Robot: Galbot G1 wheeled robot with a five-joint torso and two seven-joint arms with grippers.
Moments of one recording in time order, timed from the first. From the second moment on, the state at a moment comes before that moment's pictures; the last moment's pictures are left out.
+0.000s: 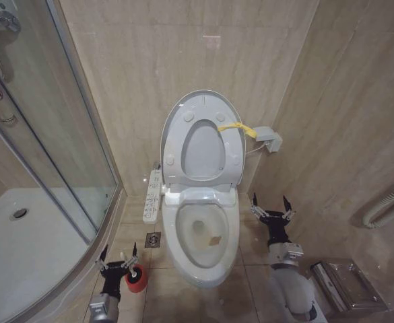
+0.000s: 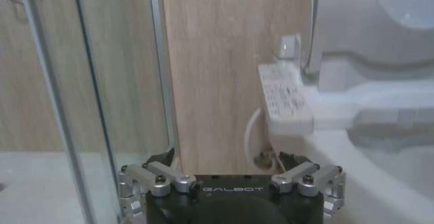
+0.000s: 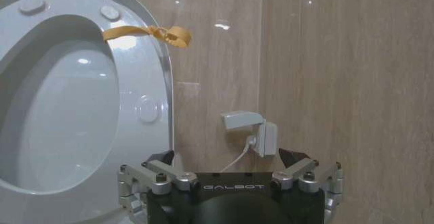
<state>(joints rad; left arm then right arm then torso) 1.52 -1.34 -0.44 -1.74 -0.14 -0.22 -0.22 -1.35 1.40 0.53 1.96 0.10 0.11 0.27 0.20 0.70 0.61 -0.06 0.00</state>
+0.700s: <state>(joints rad) 1.39 -1.33 -0.44 -1.39 -0.17 -0.37 -0.09 -1.35 1.40 0.53 1.96 0.10 0.11 0.27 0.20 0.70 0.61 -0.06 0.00</state>
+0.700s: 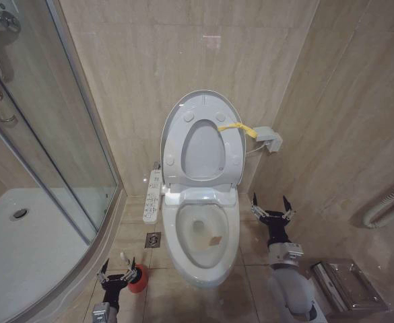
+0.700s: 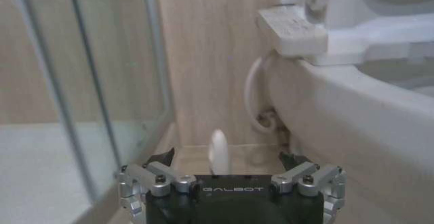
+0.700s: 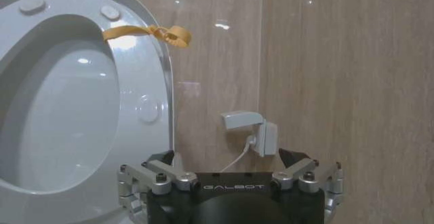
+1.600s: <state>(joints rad) 1.22 -1.30 -0.43 -1.10 -0.25 -0.51 0.12 -1.35 1.40 0.53 1.96 0.10 0.11 0.27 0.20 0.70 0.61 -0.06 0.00</state>
